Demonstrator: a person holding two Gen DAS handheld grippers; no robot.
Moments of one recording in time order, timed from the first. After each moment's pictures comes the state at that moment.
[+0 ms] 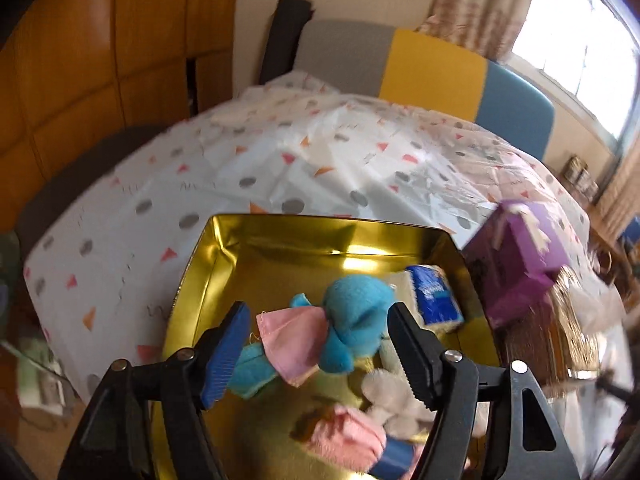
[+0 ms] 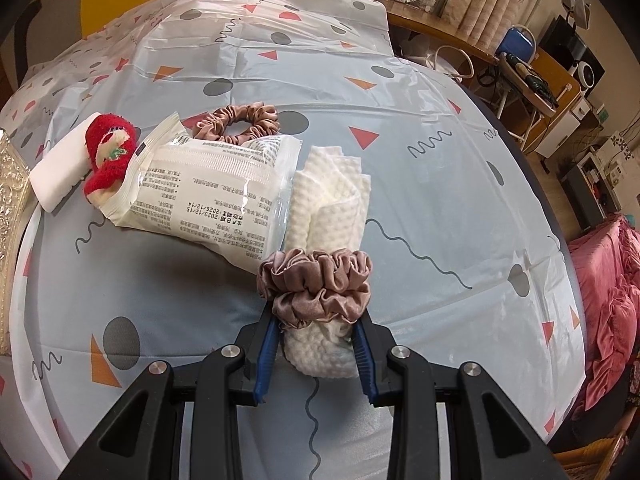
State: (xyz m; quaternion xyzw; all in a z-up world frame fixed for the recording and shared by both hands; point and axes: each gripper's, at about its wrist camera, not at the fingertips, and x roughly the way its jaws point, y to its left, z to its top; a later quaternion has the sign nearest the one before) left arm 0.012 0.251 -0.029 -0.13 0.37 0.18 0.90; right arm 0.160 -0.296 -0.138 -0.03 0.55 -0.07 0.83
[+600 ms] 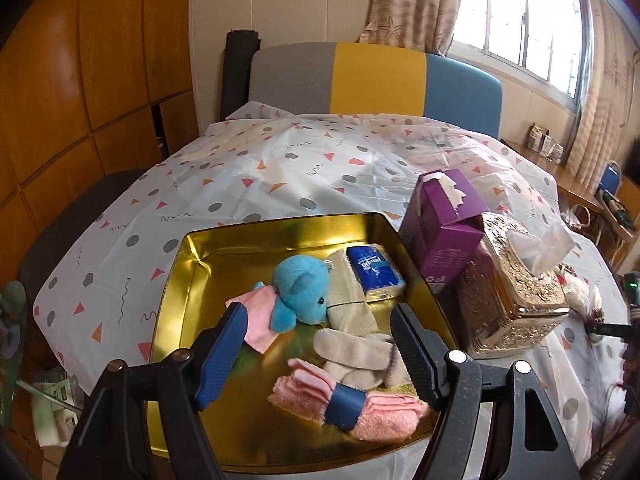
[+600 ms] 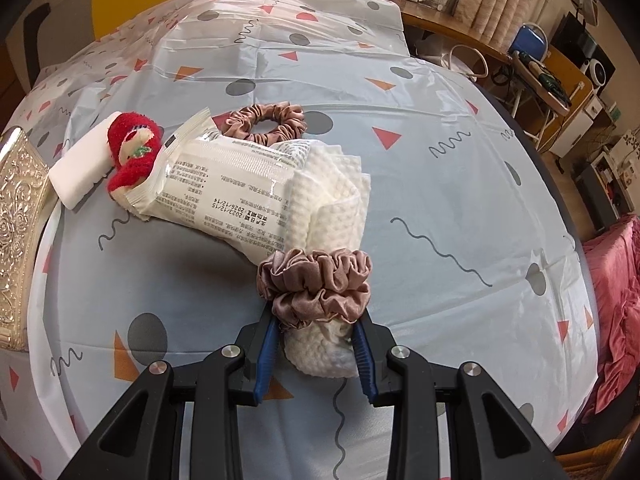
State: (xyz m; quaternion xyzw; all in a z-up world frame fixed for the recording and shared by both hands) left arm -0.024 0.188 -0.009 -0.06 0.35 0.13 0.92; right arm 0.158 -0.291 -0.137 -0.02 0.55 -0.04 0.84
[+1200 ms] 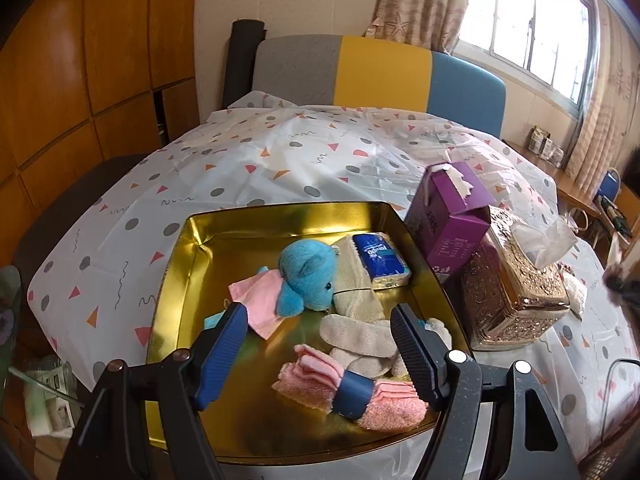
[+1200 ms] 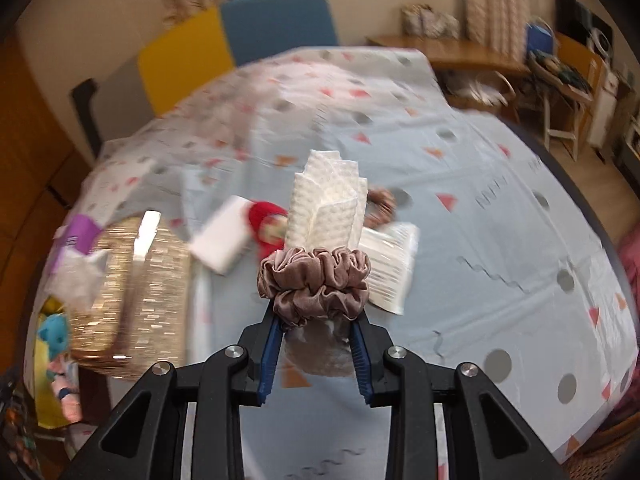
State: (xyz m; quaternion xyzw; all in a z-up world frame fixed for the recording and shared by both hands) left arm -0.032 0.202 -0.019 -0.08 0.36 0.13 0.92; right arm 0.123 -0.242 -0.040 0.09 0.45 0.06 0.89
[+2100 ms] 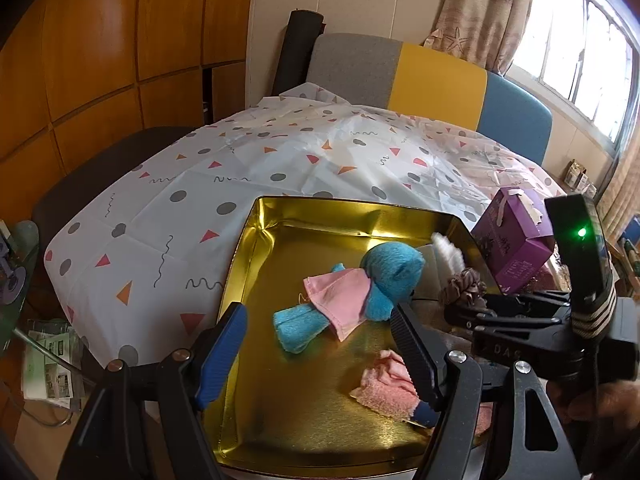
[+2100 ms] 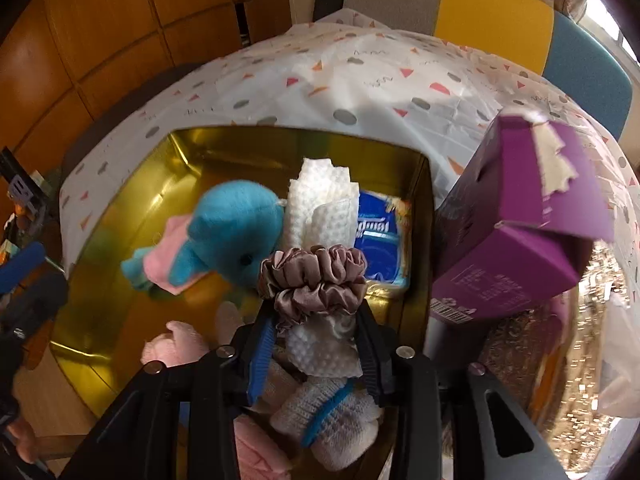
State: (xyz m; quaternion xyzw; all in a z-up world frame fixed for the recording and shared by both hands) left arm -0.048 0.266 -0.036 -0.13 0.35 0.19 0.91; right arm 0.110 0.143 -0.089 -0.17 0.48 0.33 0.79
